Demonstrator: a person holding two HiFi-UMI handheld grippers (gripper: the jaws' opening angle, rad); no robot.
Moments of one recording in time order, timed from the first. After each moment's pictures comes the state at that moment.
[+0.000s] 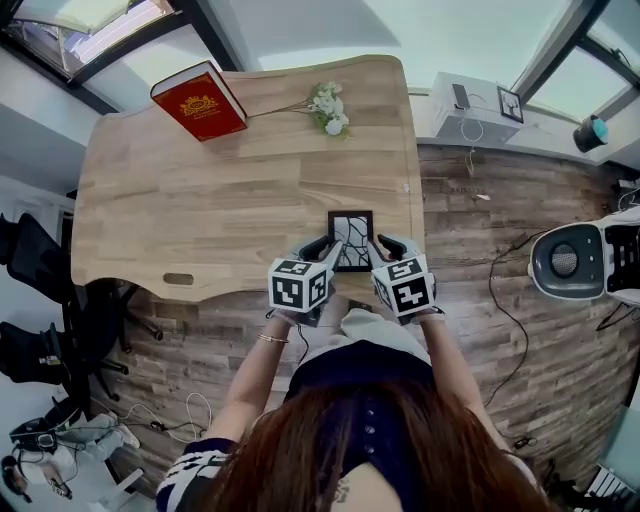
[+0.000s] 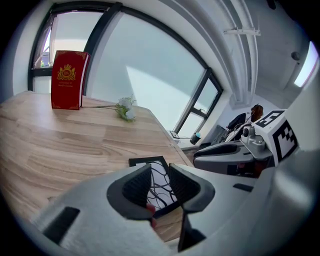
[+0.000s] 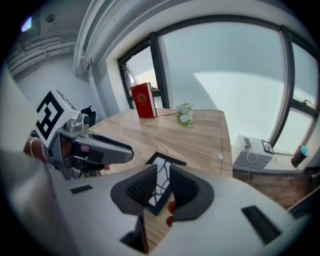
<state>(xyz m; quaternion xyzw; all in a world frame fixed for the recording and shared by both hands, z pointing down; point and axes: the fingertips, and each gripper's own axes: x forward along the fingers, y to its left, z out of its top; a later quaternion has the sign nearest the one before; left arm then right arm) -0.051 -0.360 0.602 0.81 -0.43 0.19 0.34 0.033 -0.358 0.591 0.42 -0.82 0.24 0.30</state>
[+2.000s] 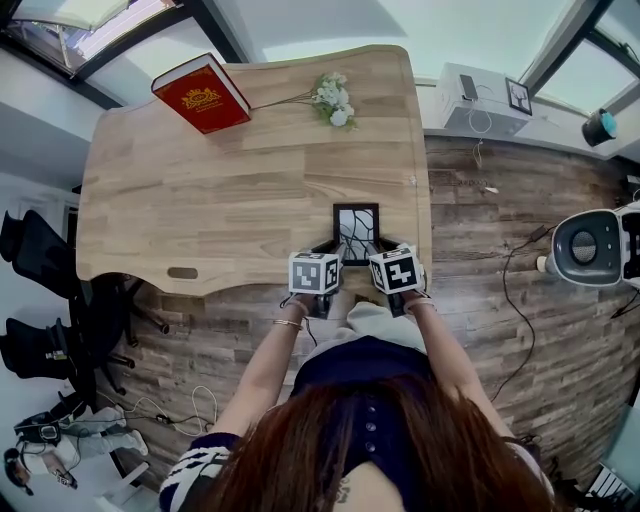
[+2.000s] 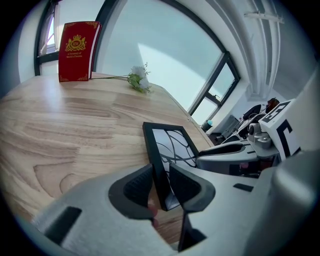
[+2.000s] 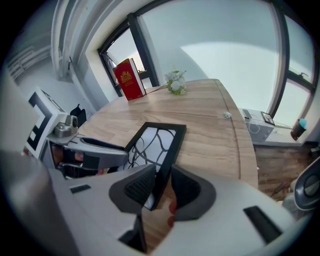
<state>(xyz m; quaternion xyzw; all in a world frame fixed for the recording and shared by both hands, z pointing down) -0.061 -0.343 0.696 0.76 -0.45 0.26 0.40 0.029 -0.347 0.690 0.42 -0.77 0.34 0.33</state>
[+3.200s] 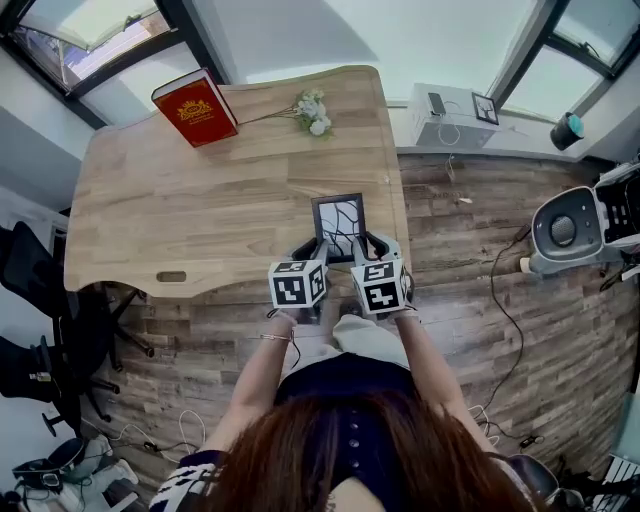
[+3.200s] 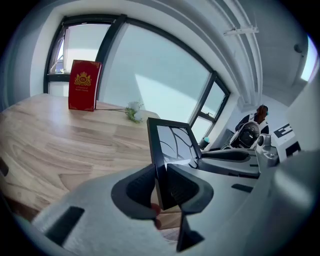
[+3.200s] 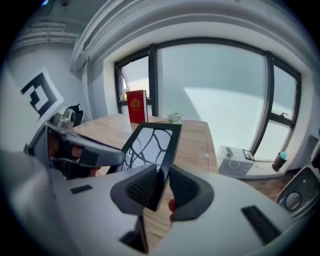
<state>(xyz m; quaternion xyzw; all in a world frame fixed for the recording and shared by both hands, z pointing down) -0.056 -0.323 0.607 0.79 -0.49 0.18 0.32 0.036 -0.326 0.584 0.51 -0.80 0.15 0.27</state>
